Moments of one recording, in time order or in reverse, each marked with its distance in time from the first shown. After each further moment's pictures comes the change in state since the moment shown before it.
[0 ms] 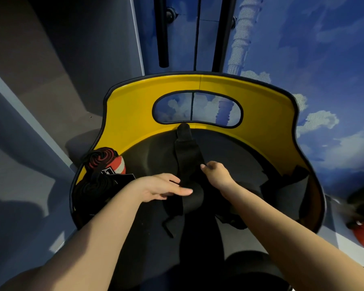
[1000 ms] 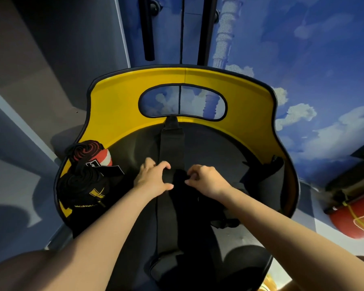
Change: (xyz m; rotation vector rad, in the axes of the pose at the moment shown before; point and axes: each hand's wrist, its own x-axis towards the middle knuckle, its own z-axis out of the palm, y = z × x) left_hand 0.009 -0.009 0.034 0.663 0.579 0.181; right_hand -0.042 0.019 -0.014 -0.372 -0.125 -0.269
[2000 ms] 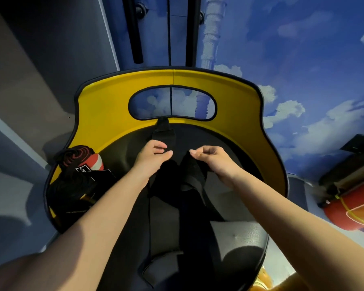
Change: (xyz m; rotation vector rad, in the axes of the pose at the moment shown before) left_hand 0.000 0.046 -0.036 -0.822 0.118 -0.073; right_hand -0.001 0.009 -0.046 0.815 0.096 0.035
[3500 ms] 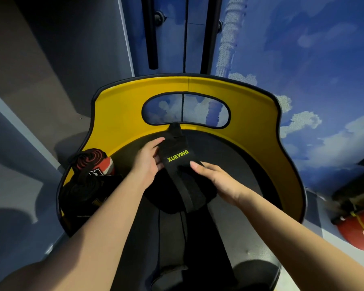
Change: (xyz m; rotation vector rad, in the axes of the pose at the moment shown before) left_hand 0.020 0.001 -0.019 -0.752 0.066 -0.155; right_hand -0.002 0.008 0.024 0.127 -0.260 0.116
